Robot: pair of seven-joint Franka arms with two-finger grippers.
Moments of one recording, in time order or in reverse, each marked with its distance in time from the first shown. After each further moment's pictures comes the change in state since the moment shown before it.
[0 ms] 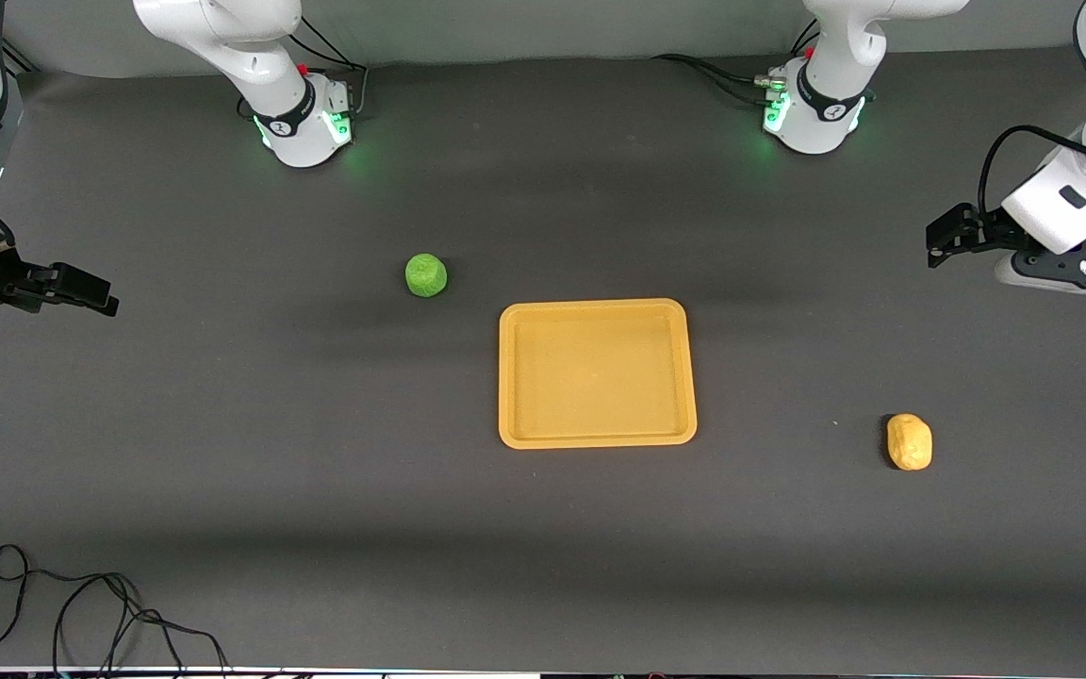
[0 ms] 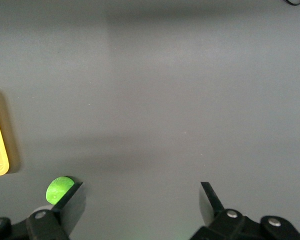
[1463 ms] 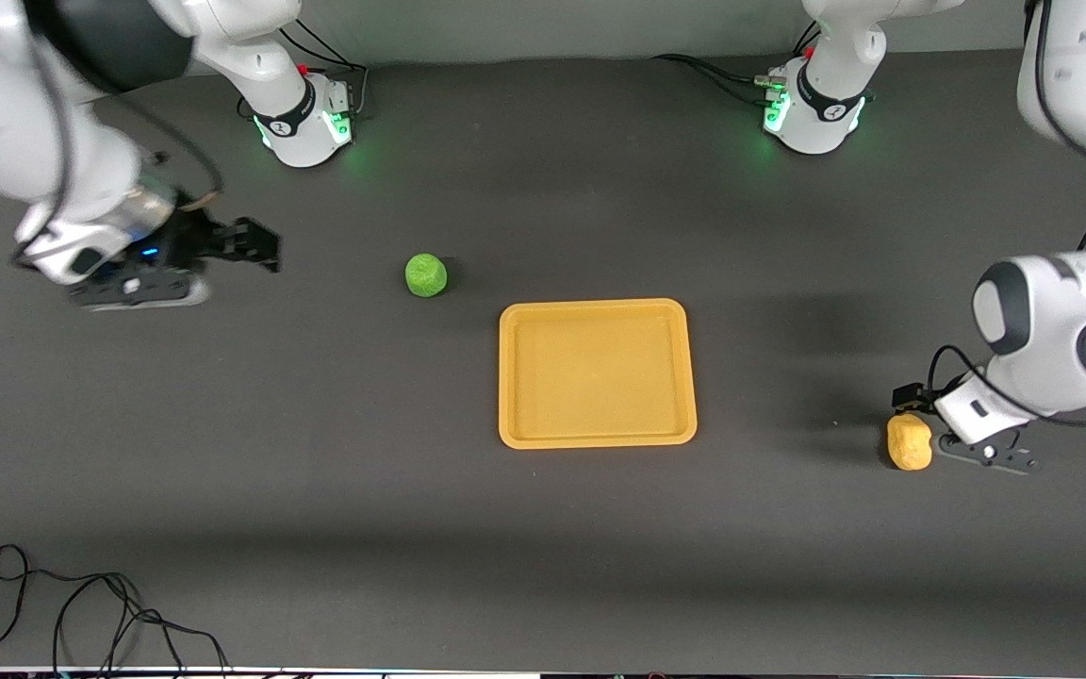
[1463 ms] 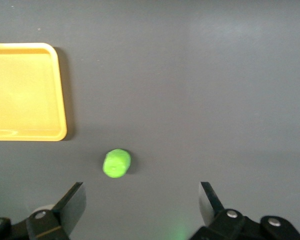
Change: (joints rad) left arm 0.144 0.631 0.008 0.037 0.003 0.574 0.239; right arm 0.336 -0.102 0.006 -0.198 0.071 0.079 0.261
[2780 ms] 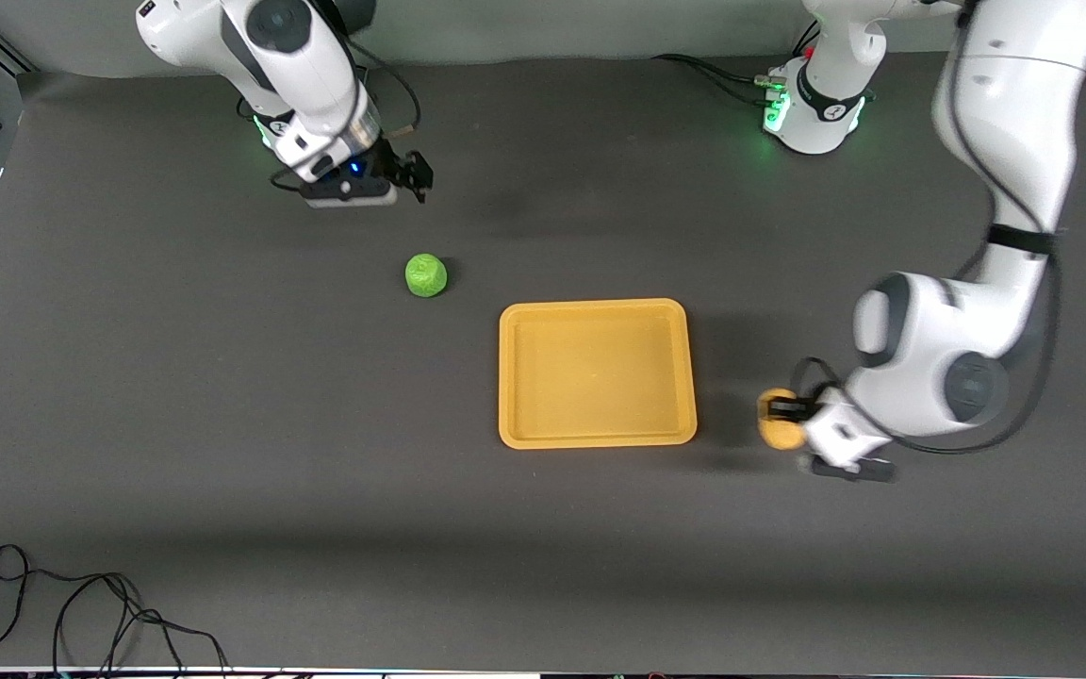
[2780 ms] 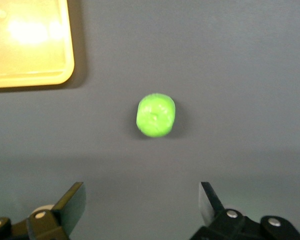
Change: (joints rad) left arm -0.179 0.033 -0.194 0.152 -0.160 -0.176 -0.487; right arm 0.378 -0.262 0.008 -0.797 0.004 0.622 0.382
